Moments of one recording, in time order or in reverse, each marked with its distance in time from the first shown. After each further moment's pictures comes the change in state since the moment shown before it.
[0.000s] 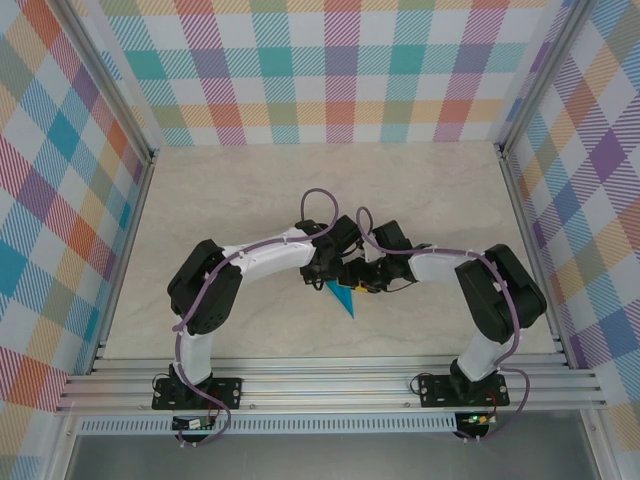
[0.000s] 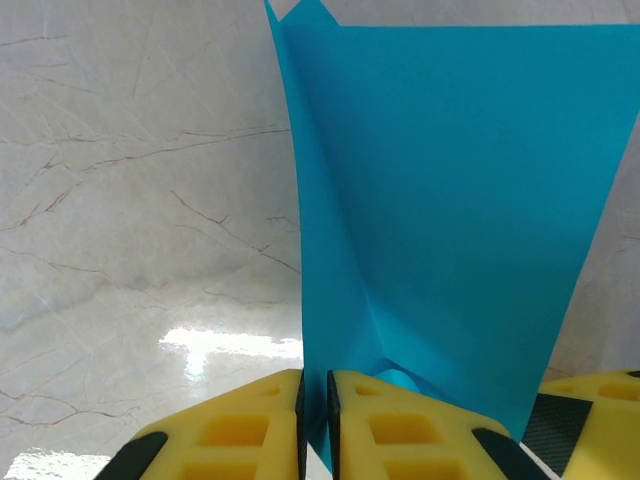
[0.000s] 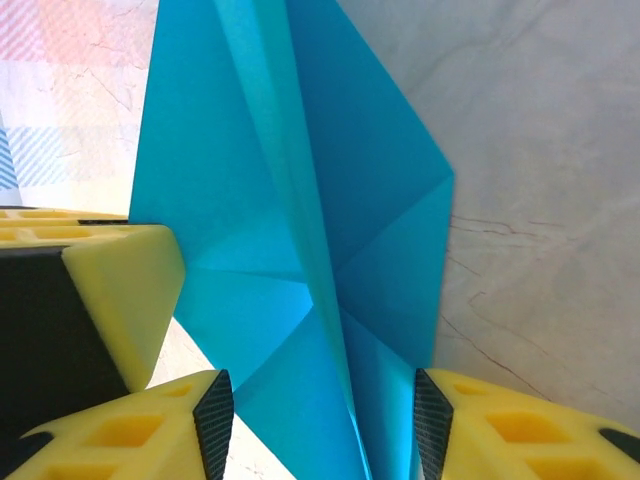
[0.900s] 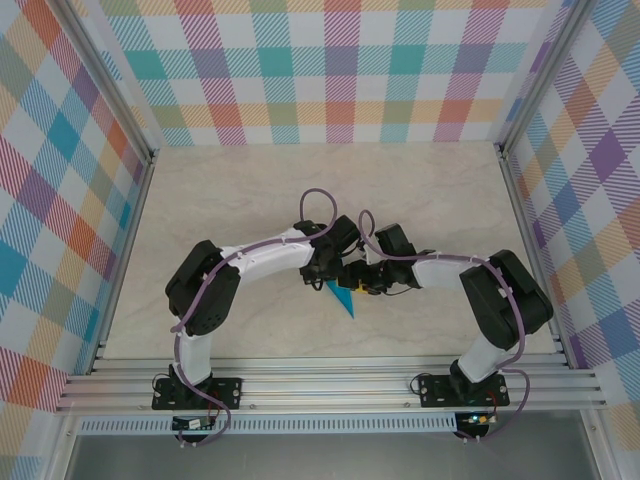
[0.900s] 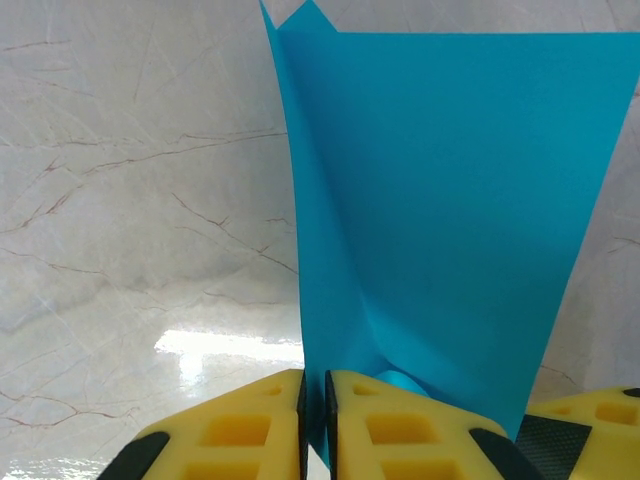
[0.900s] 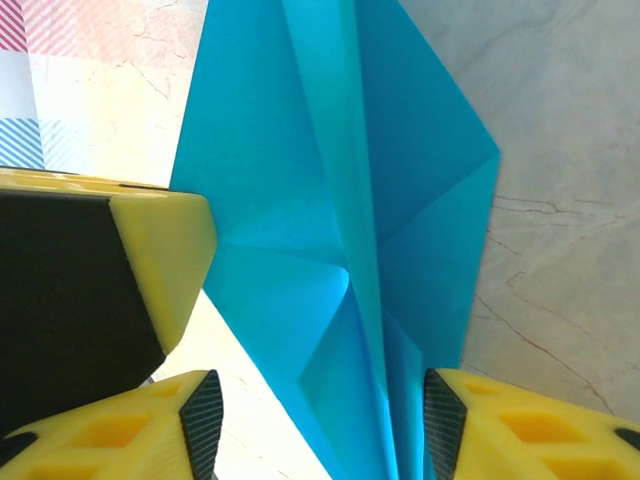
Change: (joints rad) left arm 0.000 -0.013 -0.016 0.014 0.000 0.000; right arm 0.004 -0.053 -0.063 0.084 -0.022 0.008
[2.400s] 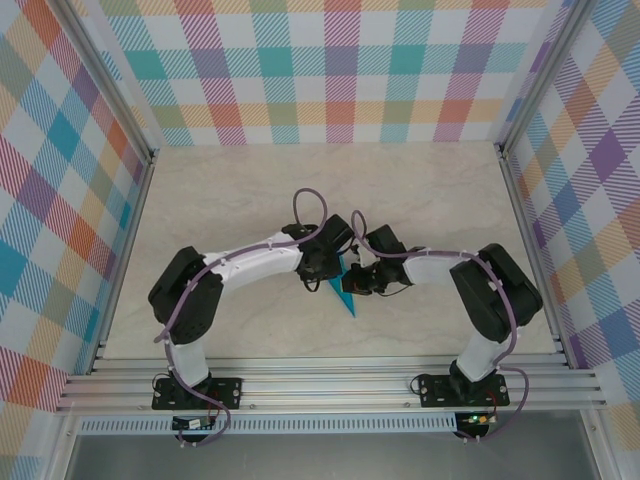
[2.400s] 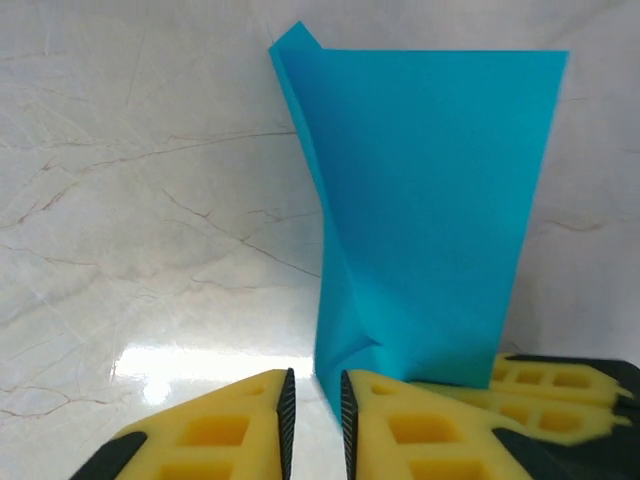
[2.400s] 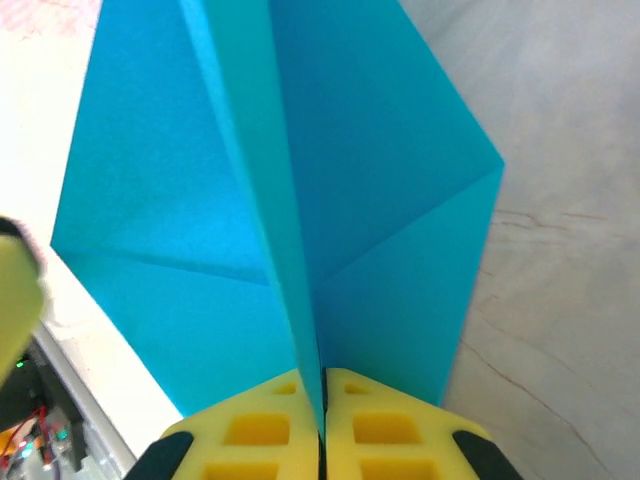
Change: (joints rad) left arm 0.000 -0.128 -0.097 0.105 0.023 0.010; right arm 0.044 0.051 0.065 -0.107 0.111 -0.049
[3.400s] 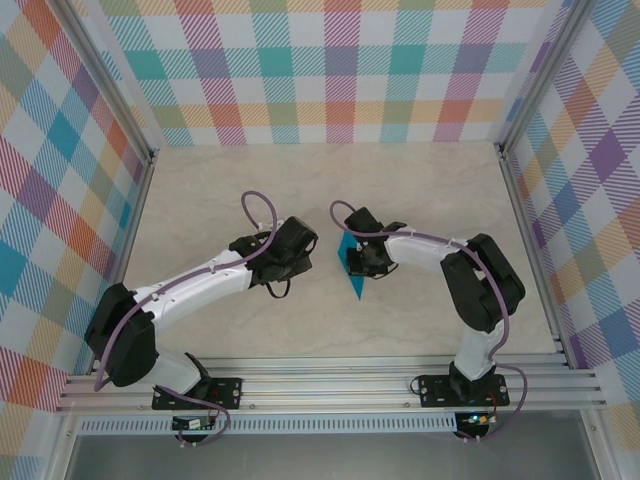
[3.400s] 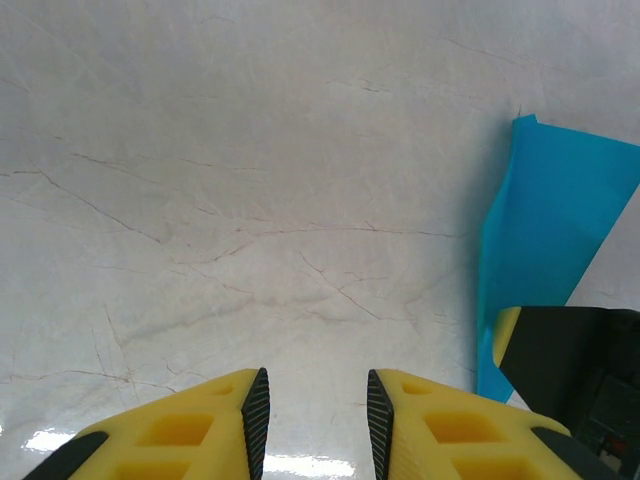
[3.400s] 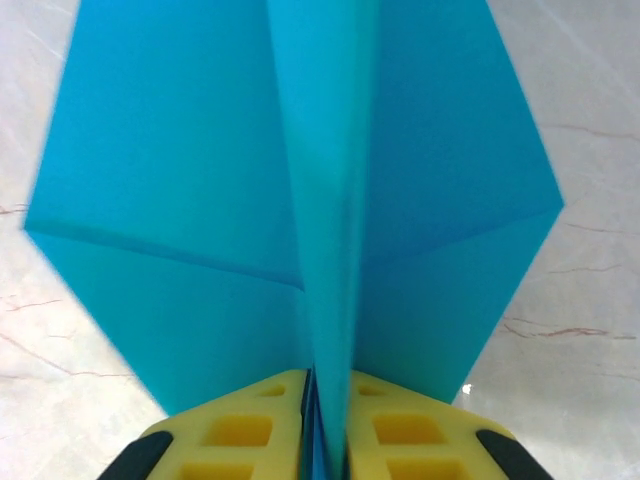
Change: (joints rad) left arm 0.060 -0.357 -0.254 0.078 -0.145 -0.082; right arm 0.056 0.119 0.309 -0.378 0.510 0.019
